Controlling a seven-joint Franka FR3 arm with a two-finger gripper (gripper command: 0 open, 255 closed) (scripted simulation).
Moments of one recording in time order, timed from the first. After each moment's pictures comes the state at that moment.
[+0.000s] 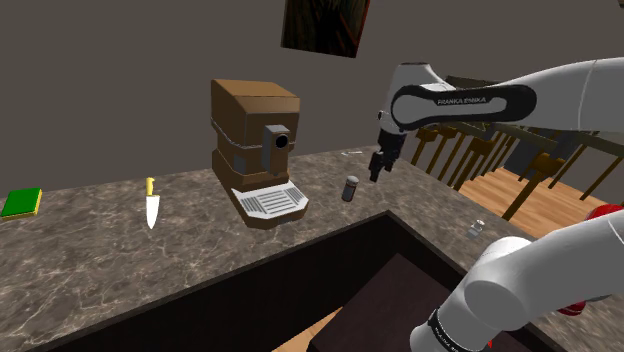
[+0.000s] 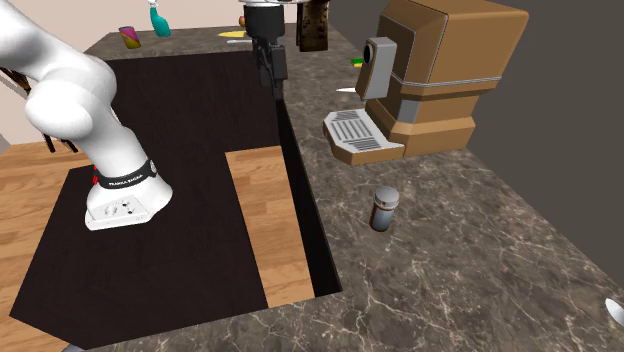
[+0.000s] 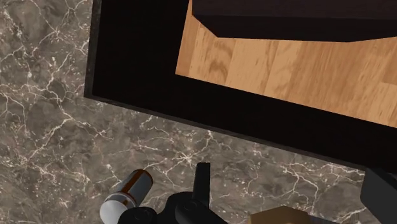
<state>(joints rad) -0.07 -0.46 -0.17 -2.40 -0.19 1.92 -0.20</state>
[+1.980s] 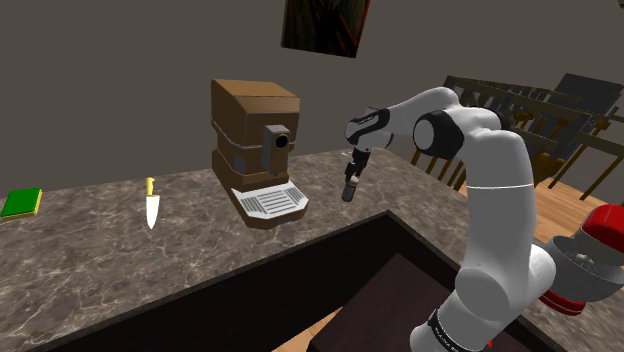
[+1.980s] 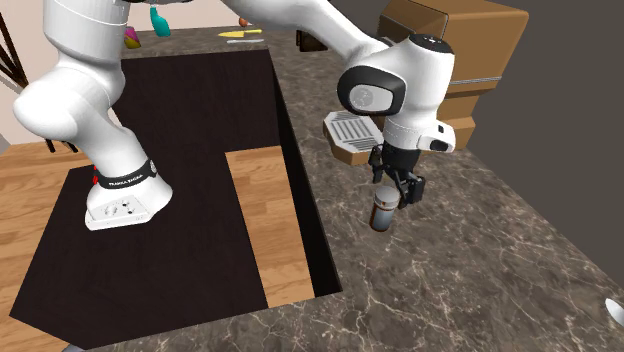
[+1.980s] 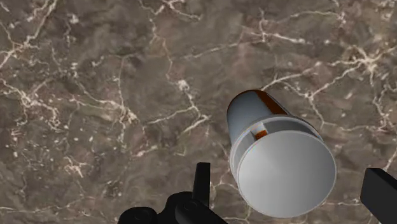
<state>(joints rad) -0.29 0.60 -0.29 -1.64 0.22 2.22 -0.75</state>
